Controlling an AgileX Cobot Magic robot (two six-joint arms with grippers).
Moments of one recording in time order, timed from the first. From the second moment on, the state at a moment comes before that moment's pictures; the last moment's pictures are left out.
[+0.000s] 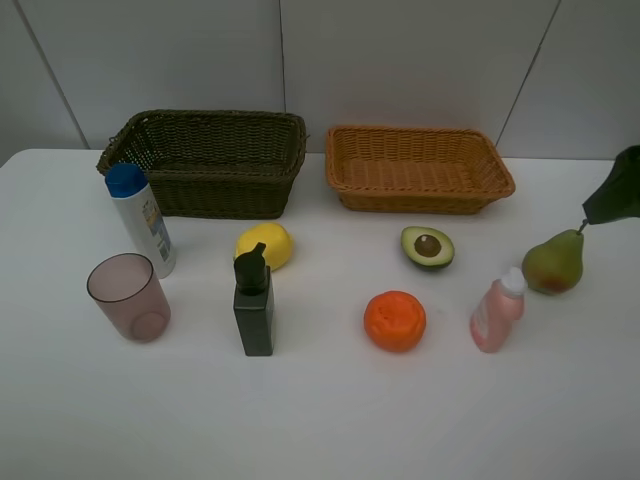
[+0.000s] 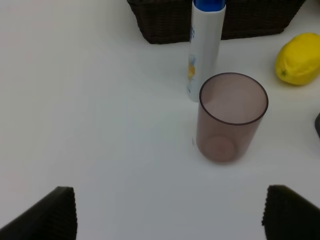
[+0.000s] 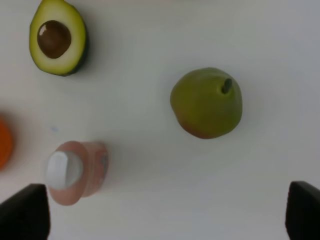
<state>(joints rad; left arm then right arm) -0.09 0.00 -0.41 -0.08 1.08 0.00 -0.04 1.06 -0.84 0.07 0.92 -0.29</state>
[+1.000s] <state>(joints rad) -0.09 0.00 -0.41 -0.08 1.08 0.00 -0.14 1.59 -0.90 0.06 0.61 -0.30</state>
